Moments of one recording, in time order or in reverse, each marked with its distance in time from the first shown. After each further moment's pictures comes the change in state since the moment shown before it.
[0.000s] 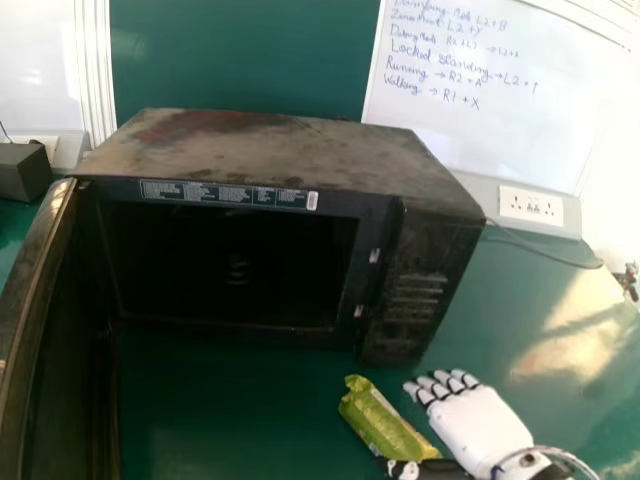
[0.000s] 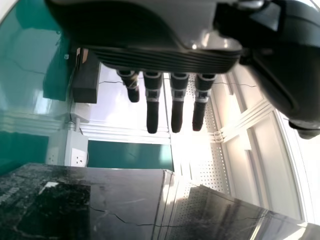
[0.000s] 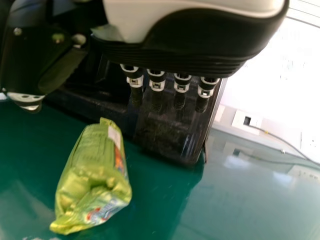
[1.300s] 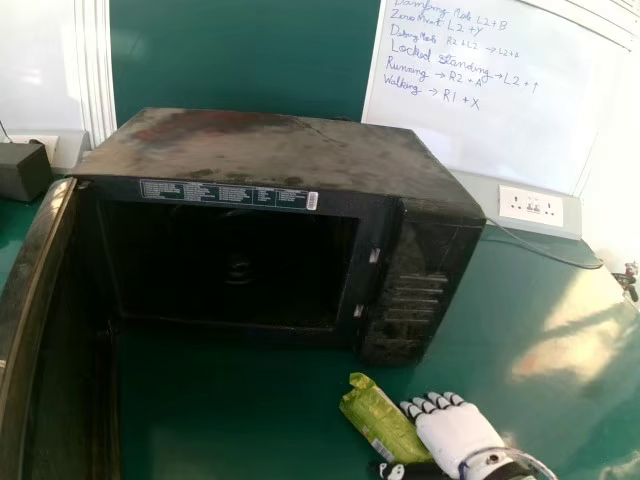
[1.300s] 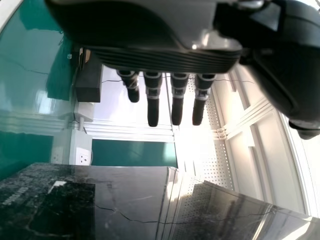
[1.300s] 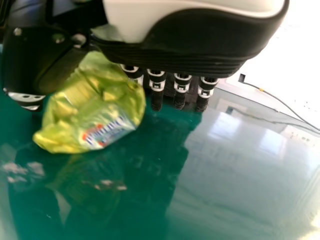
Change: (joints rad) left arm 0.006 0.009 -0.004 0.025 0.008 -0.020 -0.016; right arm -0.090 0.024 0.253 0.158 -0.233 0.152 -0.004
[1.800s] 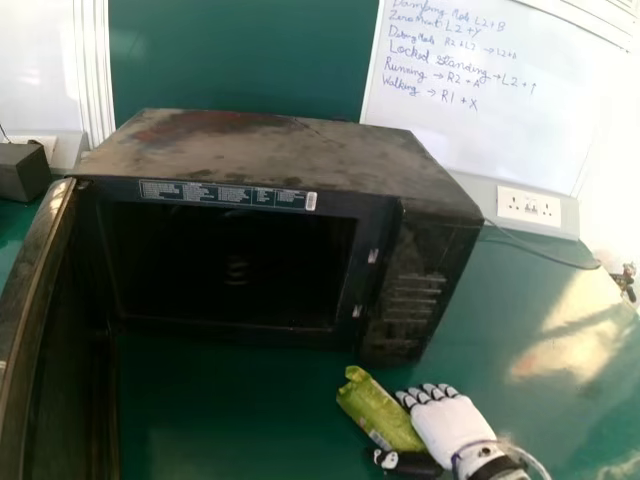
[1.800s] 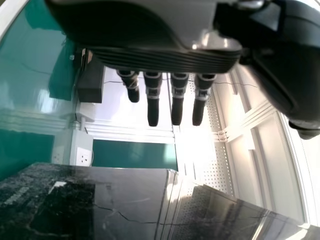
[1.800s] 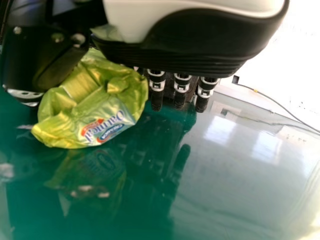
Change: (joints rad) left arm 0.027 0.001 0.000 -0.004 -0.041 0.001 -0.020; right arm -0.068 0.017 0.070 0.099 -0.023 0.033 -0.097
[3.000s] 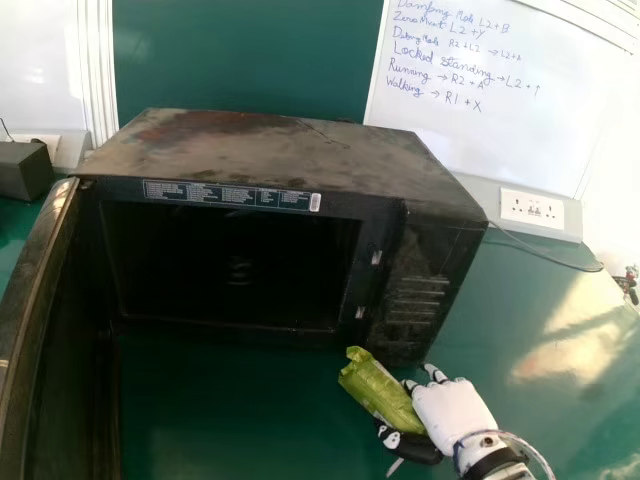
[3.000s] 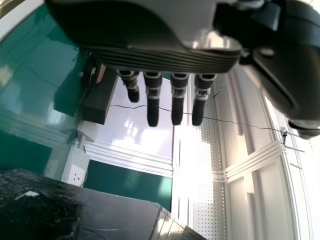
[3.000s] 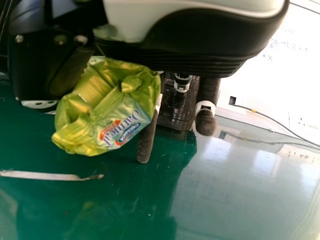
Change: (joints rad) left arm 0.064 -0.022 -0.055 -0.171 -0.106 0.142 0.154; right arm -0.032 -0.009 0.030 0.008 0.044 0.048 -0.081
